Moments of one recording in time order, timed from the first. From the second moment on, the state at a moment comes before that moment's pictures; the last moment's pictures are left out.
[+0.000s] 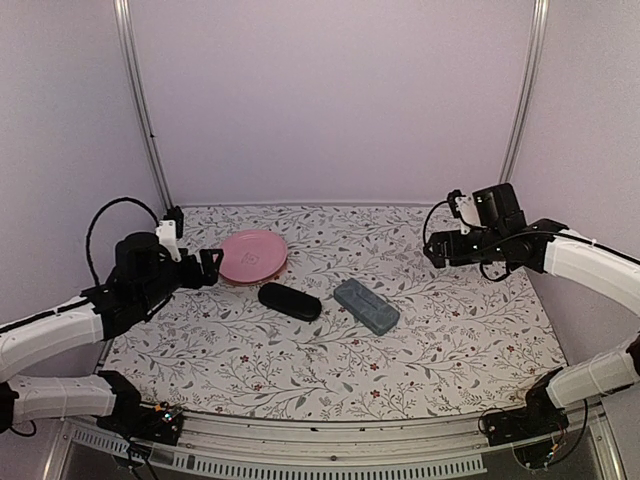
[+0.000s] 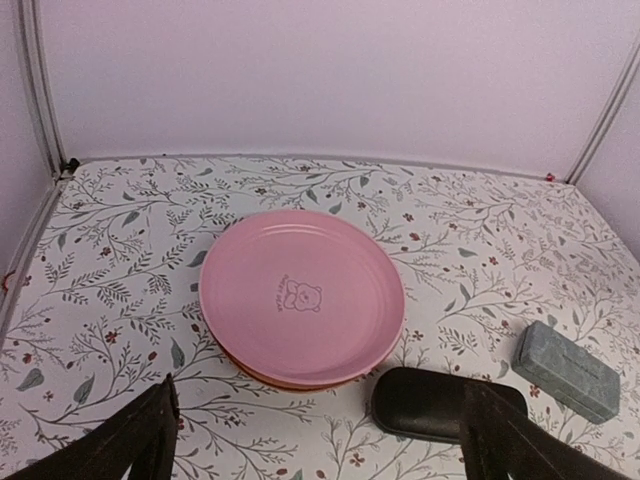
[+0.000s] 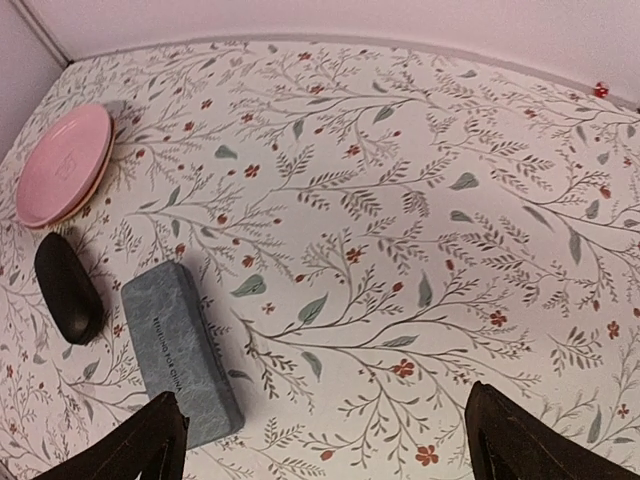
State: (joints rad) left arm -0.54 0.94 0.49 0.11 -0.26 -0.28; right arm 0.51 1.30 0.97 -0.40 0.05 0.23
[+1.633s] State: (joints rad) left arm -0.27 0.87 0.44 0.51 -0.07 -0.04; right arm 0.28 0.94 0.80 -0.19 0.15 0.22
